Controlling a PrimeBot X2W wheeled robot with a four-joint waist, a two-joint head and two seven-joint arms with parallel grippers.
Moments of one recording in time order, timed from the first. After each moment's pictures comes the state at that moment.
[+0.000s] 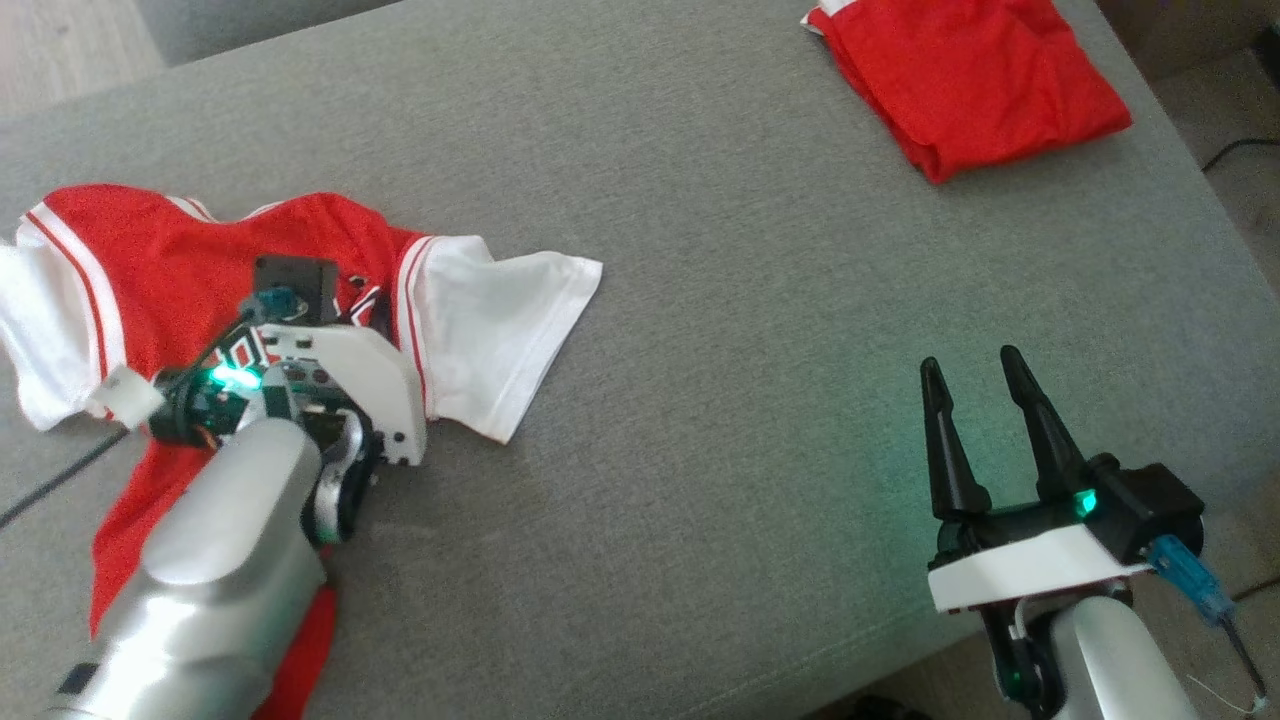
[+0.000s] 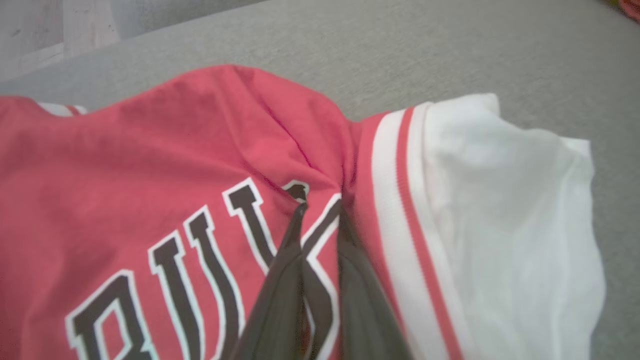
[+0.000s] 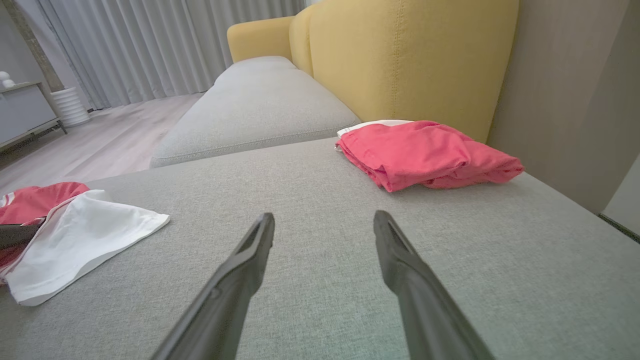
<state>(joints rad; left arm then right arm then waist) -0.63 0.32 -0.65 0.54 -0.62 0.14 0.33 -0.07 -0.05 0.12 0.19 0.17 0.12 -0.25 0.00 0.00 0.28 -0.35</state>
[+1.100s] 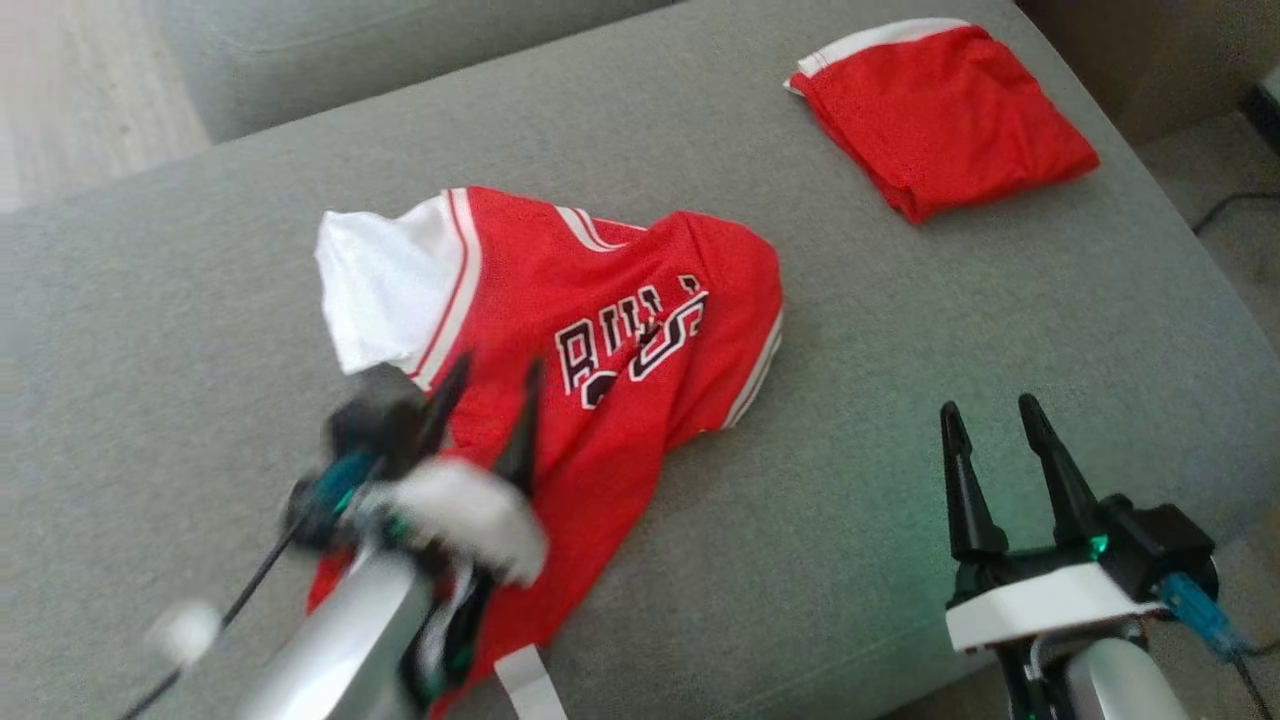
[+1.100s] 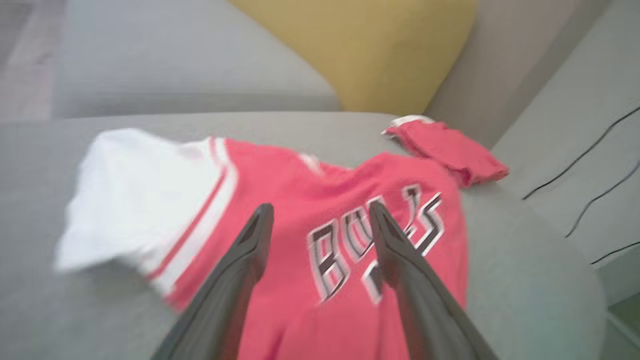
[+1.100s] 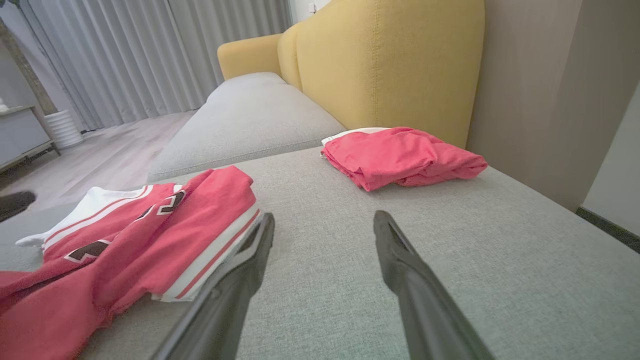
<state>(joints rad) -0.40 0.21 -0.67 0.29 -0.71 0.17 -0.02 -0.01 -0.05 0.09 0.21 0.17 0.12 -0.25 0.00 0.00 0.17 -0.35</state>
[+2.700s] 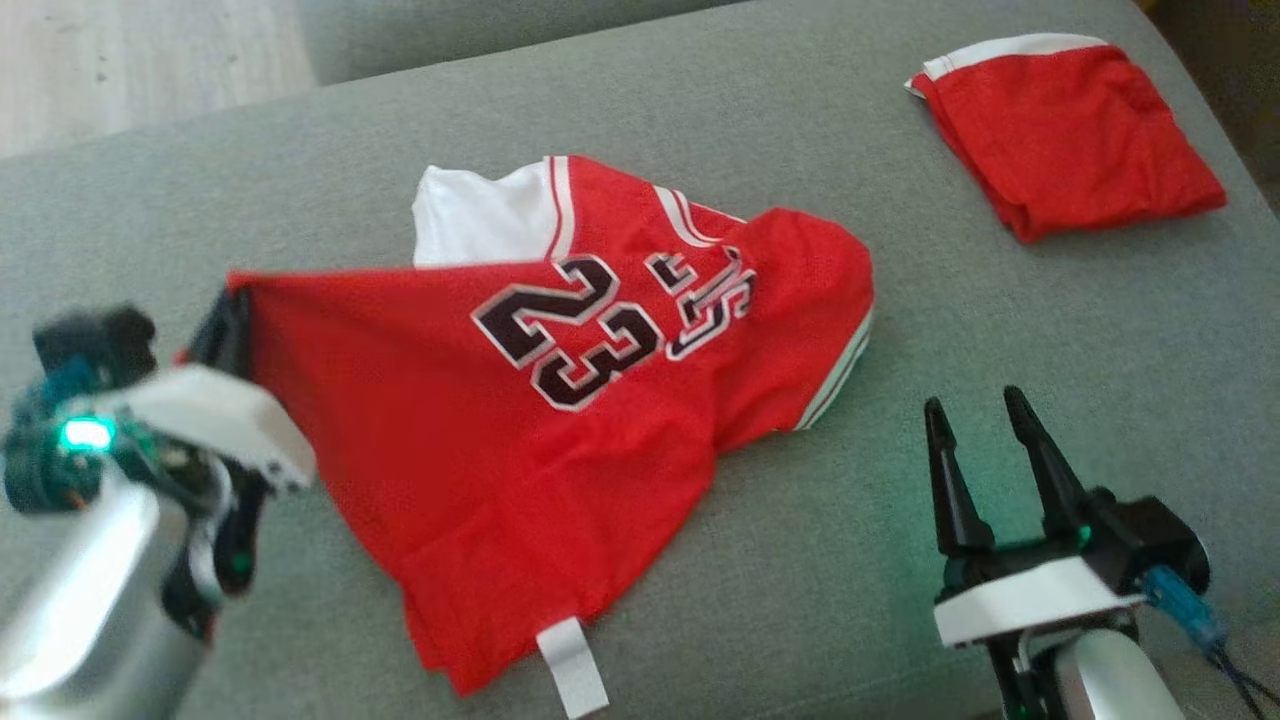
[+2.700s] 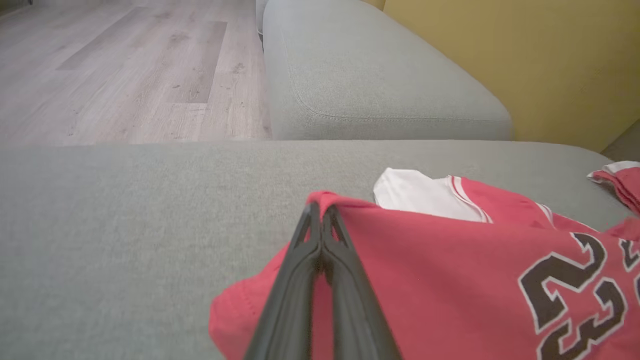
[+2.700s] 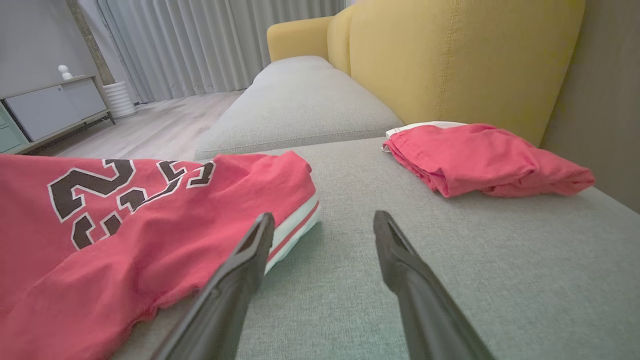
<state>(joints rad) -0.34 0.52 -0.47 0.07 -0.79 0.32 0.17 -0.01 -0.05 0.10 0.20 0.13 0.12 -0.25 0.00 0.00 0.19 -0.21</state>
